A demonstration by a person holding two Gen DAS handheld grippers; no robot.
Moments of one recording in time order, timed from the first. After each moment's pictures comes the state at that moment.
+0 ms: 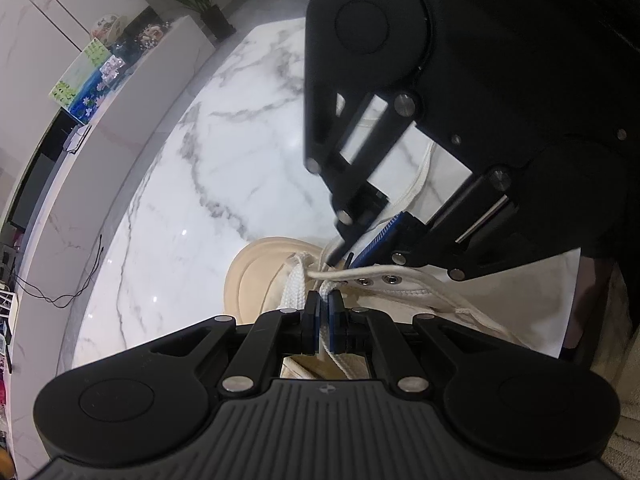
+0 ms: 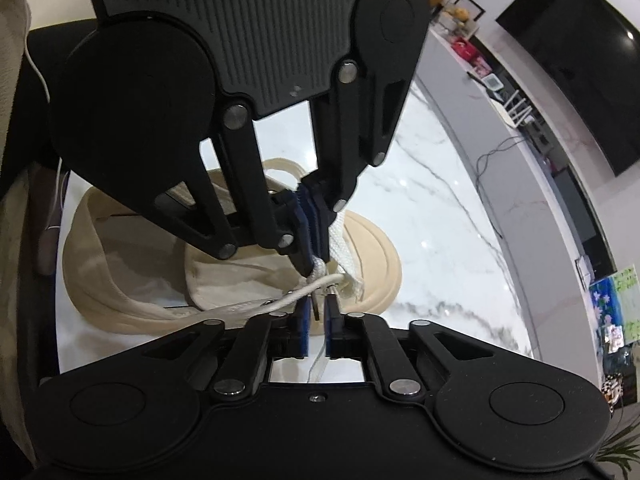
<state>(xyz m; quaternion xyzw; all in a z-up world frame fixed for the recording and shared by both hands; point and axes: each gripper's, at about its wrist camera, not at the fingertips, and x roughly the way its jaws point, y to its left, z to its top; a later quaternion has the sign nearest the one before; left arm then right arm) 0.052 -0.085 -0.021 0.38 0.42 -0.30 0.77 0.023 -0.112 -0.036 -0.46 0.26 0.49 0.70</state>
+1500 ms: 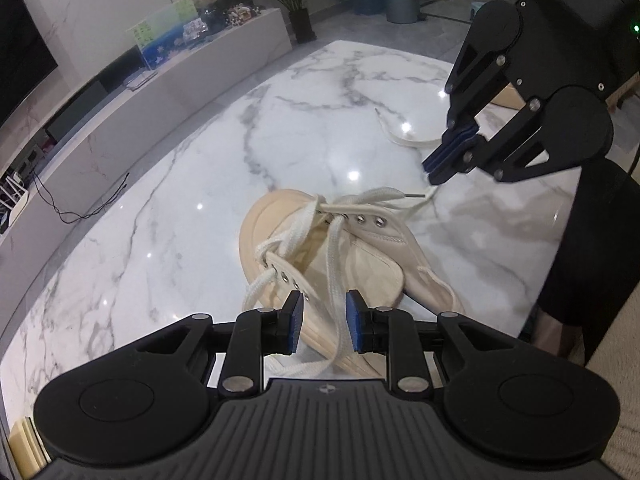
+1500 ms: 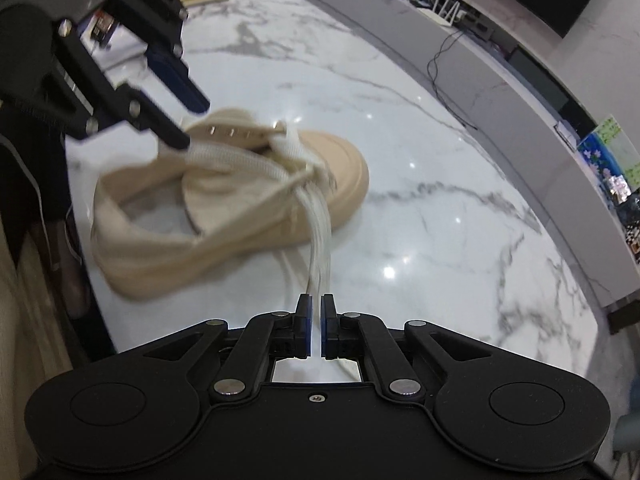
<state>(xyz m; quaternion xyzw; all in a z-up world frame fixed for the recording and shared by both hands) 0.002 -0.034 0.008 0.23 0.43 -0.23 0.84 0.025 -0.159 -0.017 -0.34 0.38 0.41 0.76</state>
